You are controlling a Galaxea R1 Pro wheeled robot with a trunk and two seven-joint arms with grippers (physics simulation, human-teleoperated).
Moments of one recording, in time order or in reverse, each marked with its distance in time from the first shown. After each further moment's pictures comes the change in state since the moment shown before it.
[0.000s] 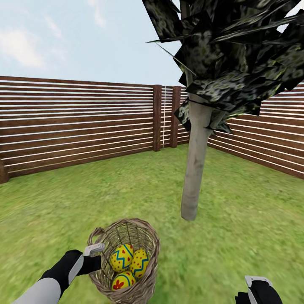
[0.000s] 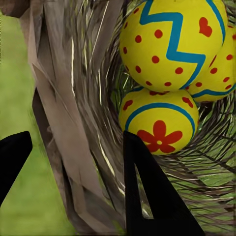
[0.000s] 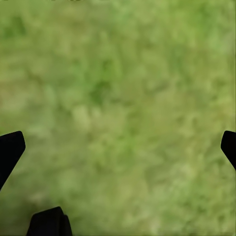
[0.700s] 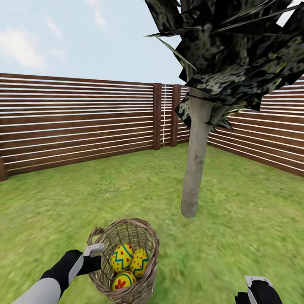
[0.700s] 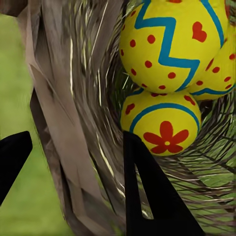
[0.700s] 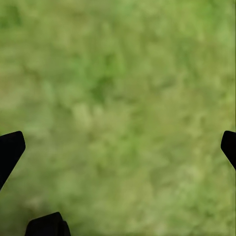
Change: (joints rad) left arm 0.000 0.000 0.000 0.000 0.000 -0.001 0.000; right arm 0.000 0.001 0.000 0.000 0.000 0.000 0.000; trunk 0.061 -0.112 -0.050
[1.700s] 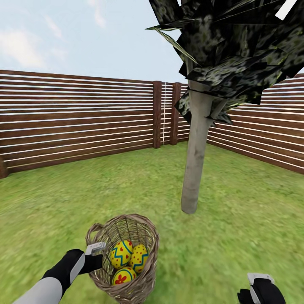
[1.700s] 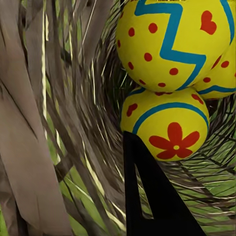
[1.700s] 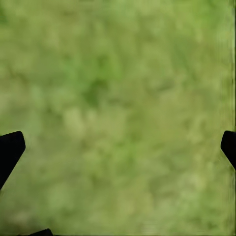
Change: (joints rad) left arm -0.001 -0.011 0.005 -0.007 0.003 -0.004 0.001; right arm 0.000 -0.014 -0.005 -0.028 0.005 0.003 -0.004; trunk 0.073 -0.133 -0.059
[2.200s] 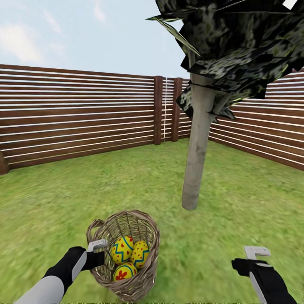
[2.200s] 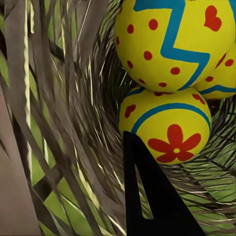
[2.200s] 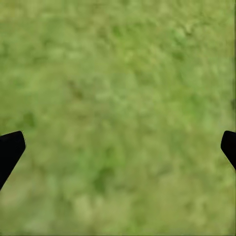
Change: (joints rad) left arm -0.001 -0.012 -0.004 -0.035 0.001 0.013 0.000; right arm -0.001 -0.004 0.008 -0.208 -0.001 -0.153 0.004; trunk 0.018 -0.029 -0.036
